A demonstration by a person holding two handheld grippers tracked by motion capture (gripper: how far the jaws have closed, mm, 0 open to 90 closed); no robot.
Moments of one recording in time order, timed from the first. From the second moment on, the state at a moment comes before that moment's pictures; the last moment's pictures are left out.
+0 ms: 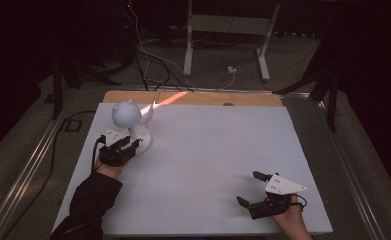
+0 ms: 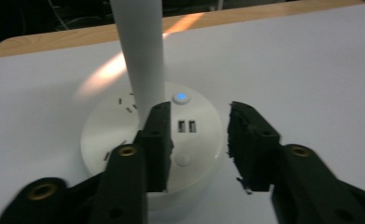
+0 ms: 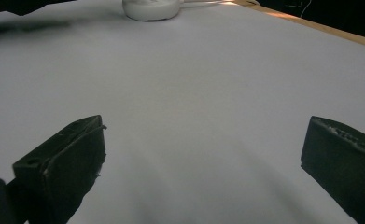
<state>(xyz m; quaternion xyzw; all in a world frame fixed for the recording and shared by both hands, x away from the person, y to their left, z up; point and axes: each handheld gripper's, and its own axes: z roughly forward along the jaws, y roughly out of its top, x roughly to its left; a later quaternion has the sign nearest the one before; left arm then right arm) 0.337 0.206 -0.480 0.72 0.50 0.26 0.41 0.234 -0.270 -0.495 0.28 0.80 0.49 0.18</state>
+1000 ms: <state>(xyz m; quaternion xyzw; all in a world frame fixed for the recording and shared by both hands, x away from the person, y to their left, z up) 0.290 0.211 -0.462 0.75 0.46 0.16 0.45 0.234 -0.269 -0.495 0.28 0.80 0.49 0.18</state>
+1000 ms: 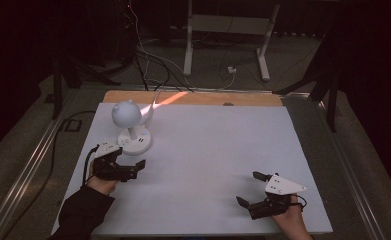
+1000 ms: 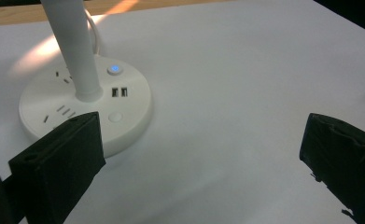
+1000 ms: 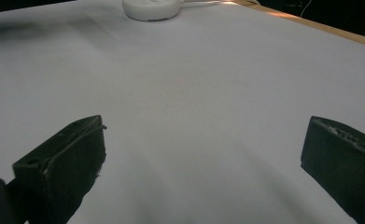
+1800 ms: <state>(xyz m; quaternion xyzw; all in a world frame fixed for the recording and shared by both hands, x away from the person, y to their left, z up) 0.247 0.219 -0.485 0.77 0.42 0.13 0.46 0.235 -0.269 -0.497 0.29 0.81 0.49 0.17</state>
